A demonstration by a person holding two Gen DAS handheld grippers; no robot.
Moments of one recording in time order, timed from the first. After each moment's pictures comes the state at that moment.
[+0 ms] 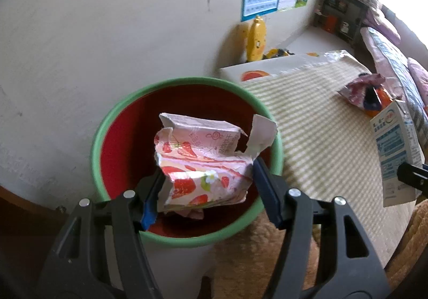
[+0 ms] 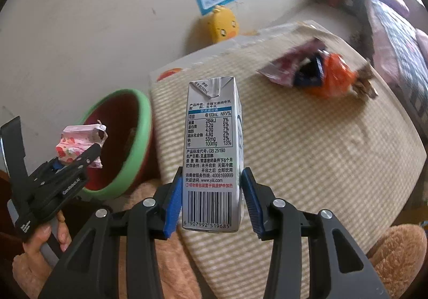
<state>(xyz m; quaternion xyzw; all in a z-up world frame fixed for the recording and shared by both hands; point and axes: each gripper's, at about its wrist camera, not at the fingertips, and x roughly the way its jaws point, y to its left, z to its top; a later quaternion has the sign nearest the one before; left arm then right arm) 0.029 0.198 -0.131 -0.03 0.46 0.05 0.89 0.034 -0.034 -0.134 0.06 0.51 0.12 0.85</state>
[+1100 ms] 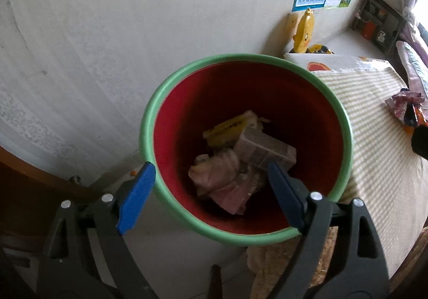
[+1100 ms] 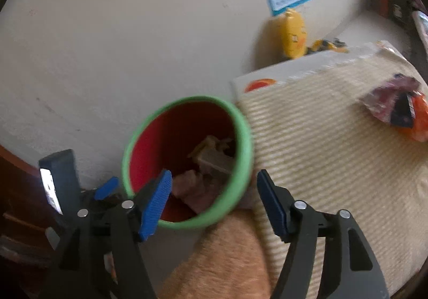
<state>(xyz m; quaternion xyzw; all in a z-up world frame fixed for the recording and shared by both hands) 0.023 0.259 -0.154 -0.07 0.50 0.13 0.85 0.078 0.056 -0.136 0.08 0.51 0.23 0.83</state>
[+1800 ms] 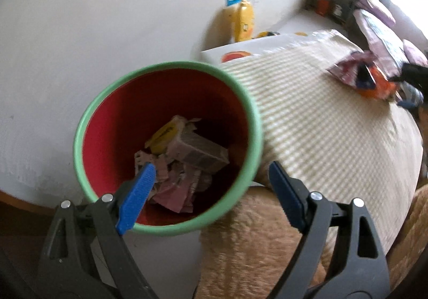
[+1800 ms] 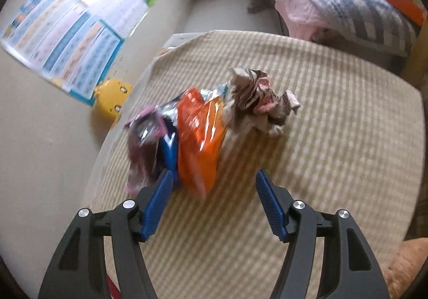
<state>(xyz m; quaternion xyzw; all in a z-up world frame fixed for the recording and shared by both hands) 0.027 0.159 -0.138 0.00 0.49 0.02 0.87 0.163 -0.246 -0.192 0.31 0.49 -0.11 0.81</state>
